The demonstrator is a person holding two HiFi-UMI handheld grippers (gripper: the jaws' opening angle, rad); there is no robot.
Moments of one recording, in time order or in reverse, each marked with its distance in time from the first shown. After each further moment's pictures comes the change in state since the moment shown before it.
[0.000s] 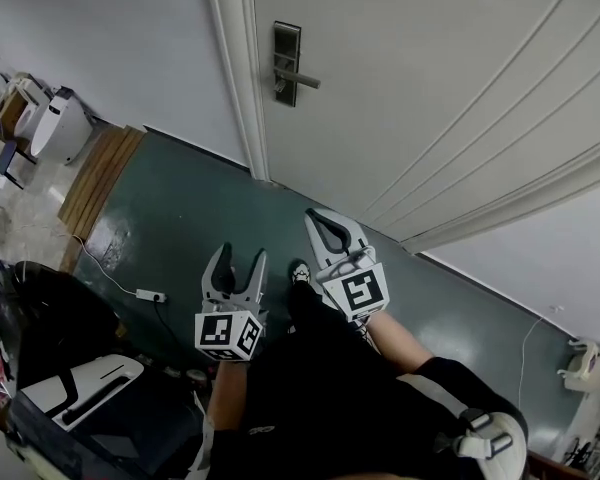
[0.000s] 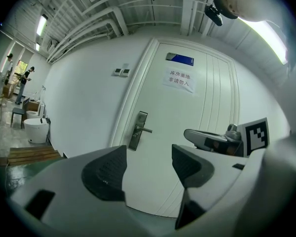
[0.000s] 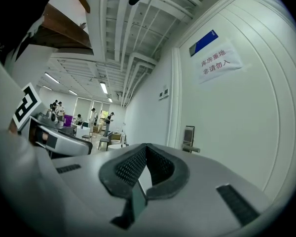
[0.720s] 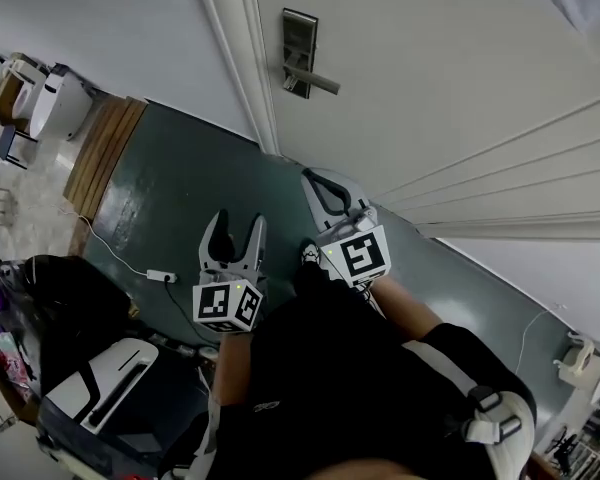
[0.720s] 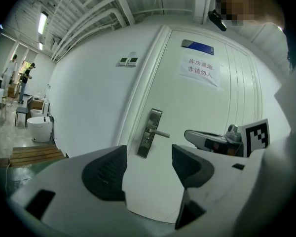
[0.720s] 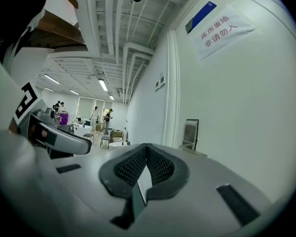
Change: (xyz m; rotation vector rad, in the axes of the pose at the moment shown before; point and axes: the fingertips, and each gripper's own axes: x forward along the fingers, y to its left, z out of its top) left arm 0.145 0.072 0.029 -0.032 0.043 0.082; right arm 0.149 -0.088 -0.019 0.014 0.045 0.063
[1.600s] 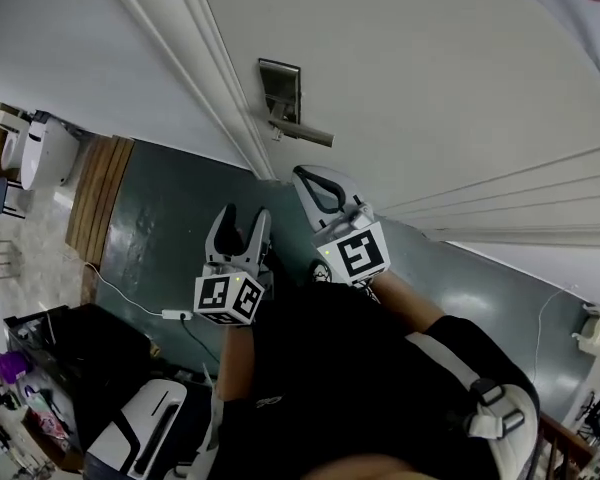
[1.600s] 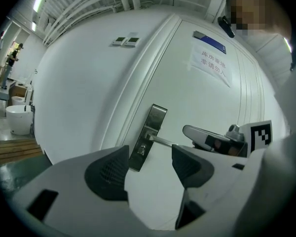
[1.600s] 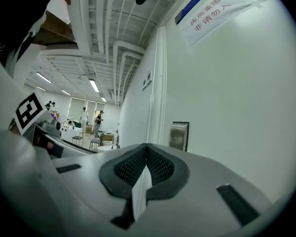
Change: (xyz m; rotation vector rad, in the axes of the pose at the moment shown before) left arm 0.150 0.026 0.021 -0.059 0.043 -0.157; right arm 0.095 -0.087 0.006 0.003 -0.035 -0.083
